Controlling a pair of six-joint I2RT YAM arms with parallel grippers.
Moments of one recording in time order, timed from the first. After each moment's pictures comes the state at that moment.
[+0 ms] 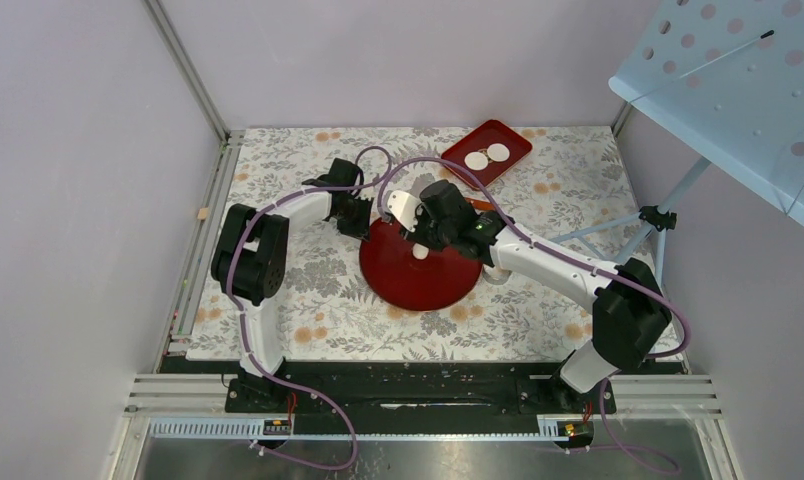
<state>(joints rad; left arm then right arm) -0.34 1.98 1.34 -0.49 0.26 -0.09 0.80 1.58 1.21 -0.35 0.05 -0.54</state>
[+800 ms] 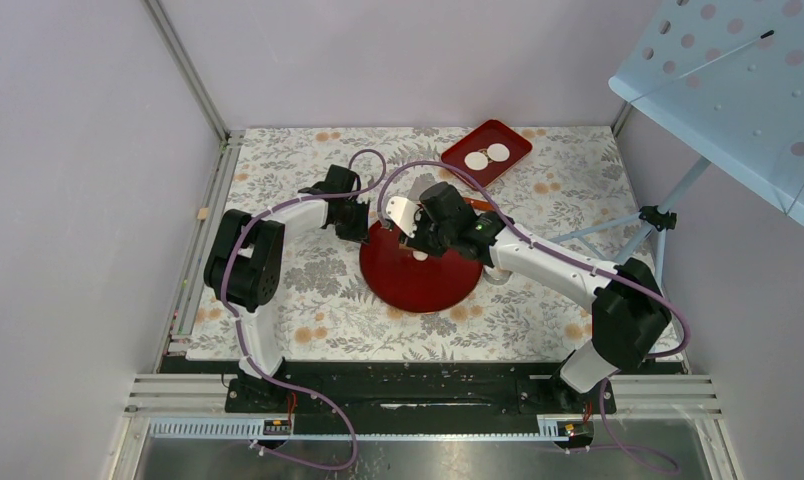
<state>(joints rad) -0.34 1.92 1.23 -0.39 0.25 -0.17 0.80 1.58 1.20 -0.39 -0.05 -0.55</state>
